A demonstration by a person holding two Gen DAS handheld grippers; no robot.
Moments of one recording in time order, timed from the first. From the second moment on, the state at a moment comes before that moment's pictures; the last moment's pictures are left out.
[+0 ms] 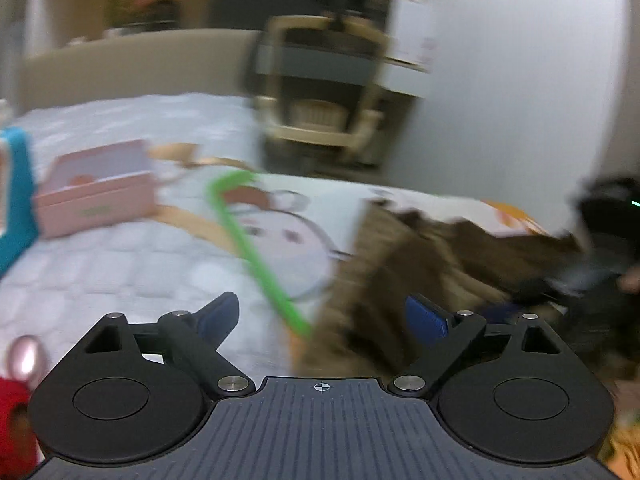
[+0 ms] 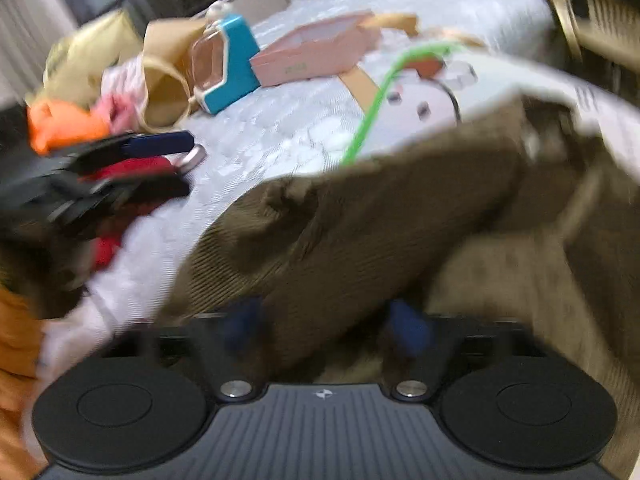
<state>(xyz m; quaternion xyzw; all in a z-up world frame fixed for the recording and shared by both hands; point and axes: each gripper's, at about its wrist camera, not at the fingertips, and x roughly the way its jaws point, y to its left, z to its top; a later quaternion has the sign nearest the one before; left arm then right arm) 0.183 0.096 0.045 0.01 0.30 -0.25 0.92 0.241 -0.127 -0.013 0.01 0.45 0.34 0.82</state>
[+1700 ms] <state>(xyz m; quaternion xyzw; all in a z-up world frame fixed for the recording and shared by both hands) 0.335 0.154 0.013 -0.15 0.33 -0.22 0.90 0.406 -0.248 -0.018 0.16 0.36 0.14 0.91</state>
